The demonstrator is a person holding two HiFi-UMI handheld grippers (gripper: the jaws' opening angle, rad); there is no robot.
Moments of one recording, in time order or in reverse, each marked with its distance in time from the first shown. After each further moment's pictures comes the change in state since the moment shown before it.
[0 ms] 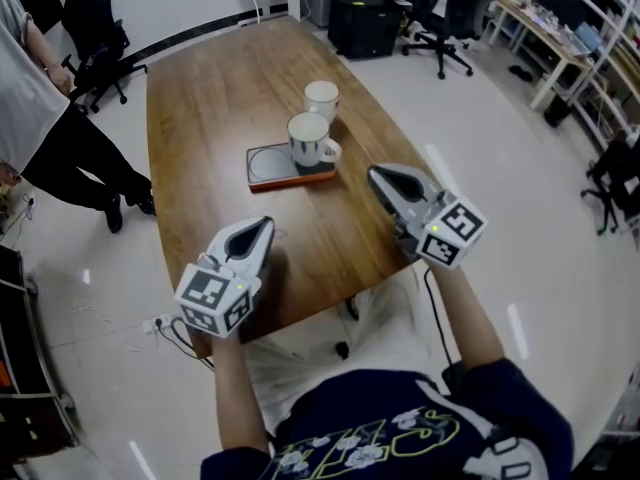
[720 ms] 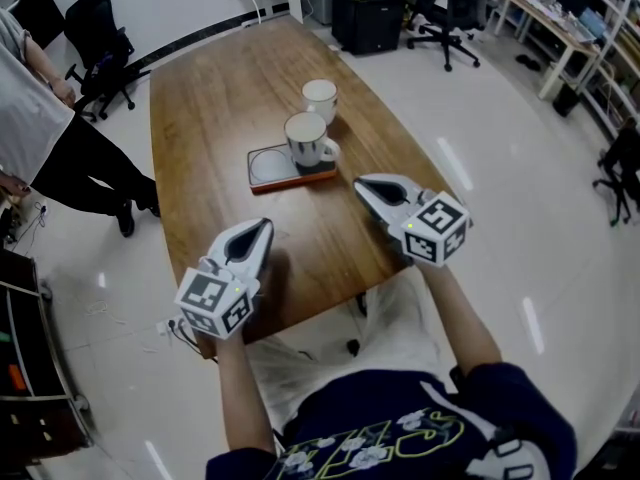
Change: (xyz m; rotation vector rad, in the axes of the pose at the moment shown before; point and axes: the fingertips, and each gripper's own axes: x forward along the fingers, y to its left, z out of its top) left arm 0.000 0.002 -0.001 0.005 0.002 0.007; right arm 0.015 0.001 -0.057 0.024 0.219 -0.024
